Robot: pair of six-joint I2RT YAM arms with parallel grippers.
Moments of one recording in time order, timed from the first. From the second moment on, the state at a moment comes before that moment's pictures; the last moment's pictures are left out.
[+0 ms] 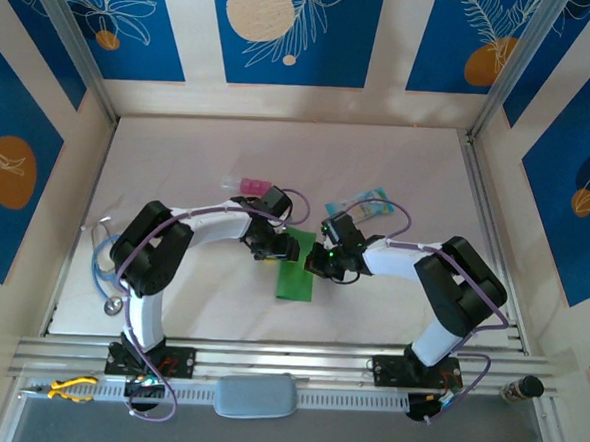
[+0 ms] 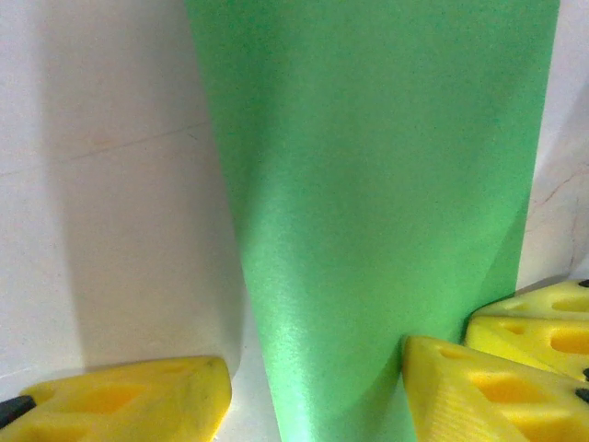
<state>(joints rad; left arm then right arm) -0.70 1.91 1.19 -0.56 0.29 -0.57 0.64 1.64 0.73 -0.14 -0.35 0.88</state>
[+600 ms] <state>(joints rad) -0.65 1.71 1.01 -0.38 0.26 -0.66 0.56 1.80 0.96 -0.34 -0.44 0.54</state>
